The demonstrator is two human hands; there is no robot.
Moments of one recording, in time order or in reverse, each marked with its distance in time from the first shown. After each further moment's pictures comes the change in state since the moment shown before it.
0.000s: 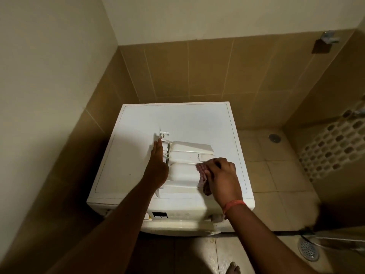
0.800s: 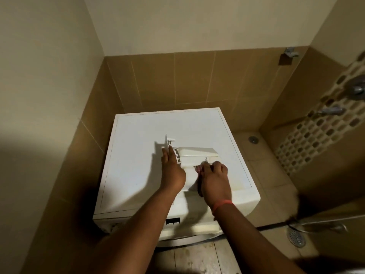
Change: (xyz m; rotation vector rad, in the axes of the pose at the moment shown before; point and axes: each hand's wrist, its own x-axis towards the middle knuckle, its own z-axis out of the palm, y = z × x) left_hand 0.002 -0.013 0.003 -0.150 -0.065 0.031; right_hand -0.013 -0.077 0.030 -0.154 -0.008 0.191
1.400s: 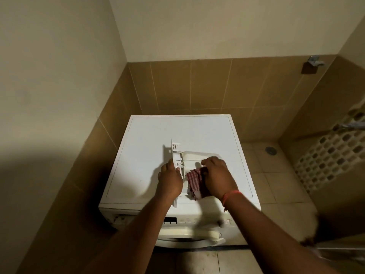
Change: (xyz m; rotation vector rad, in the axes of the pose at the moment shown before) left_hand -0.027 0.009 0.001 0.305 0.101 -0.086; right_hand 0.038 0.022 -0.043 0.100 -0.240 -0.225
